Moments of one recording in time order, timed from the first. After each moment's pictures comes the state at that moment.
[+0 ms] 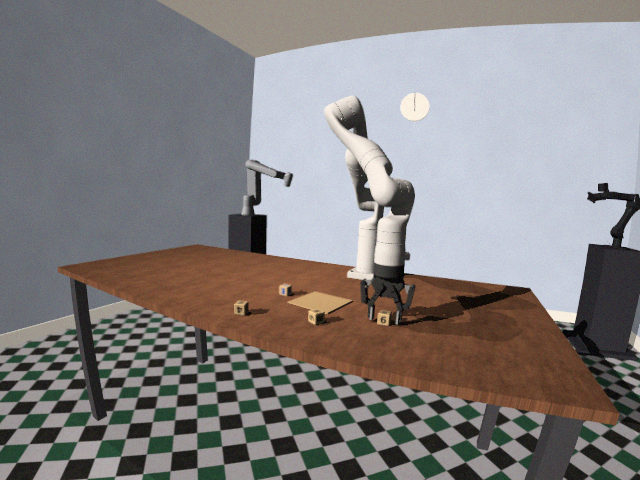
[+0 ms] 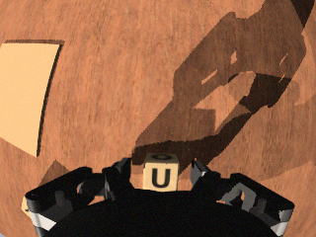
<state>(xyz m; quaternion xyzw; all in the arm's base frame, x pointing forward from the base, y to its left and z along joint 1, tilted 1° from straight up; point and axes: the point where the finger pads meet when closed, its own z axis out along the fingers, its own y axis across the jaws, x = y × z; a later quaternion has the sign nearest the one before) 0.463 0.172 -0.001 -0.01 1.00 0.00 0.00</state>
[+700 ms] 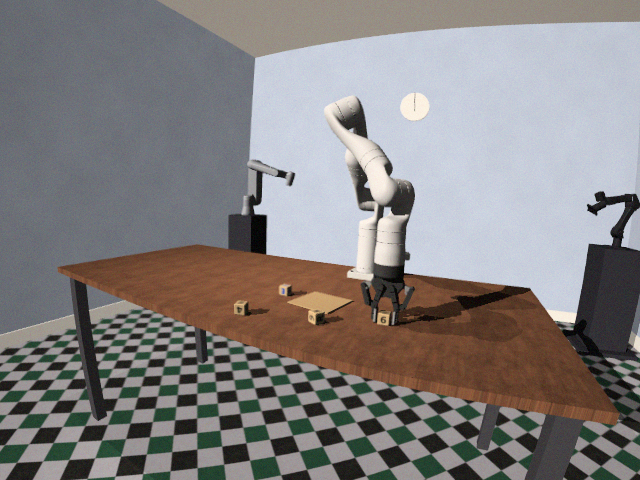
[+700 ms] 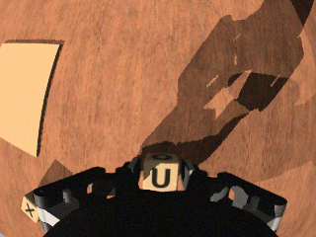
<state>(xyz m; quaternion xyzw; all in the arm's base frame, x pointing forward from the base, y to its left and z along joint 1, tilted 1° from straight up) 0.463 0.172 -0.001 -0.01 1.00 0.00 0.00</state>
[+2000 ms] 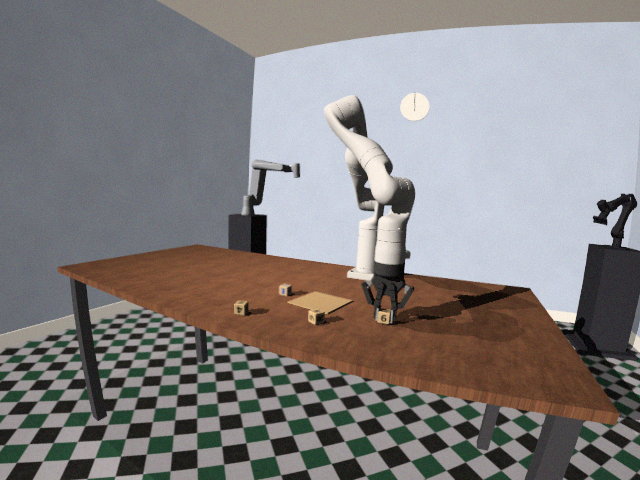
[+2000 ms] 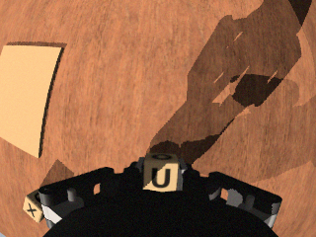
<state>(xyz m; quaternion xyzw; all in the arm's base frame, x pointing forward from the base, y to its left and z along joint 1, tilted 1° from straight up) 0.461 0.173 0.003 -0.01 1.00 0.00 0.00</state>
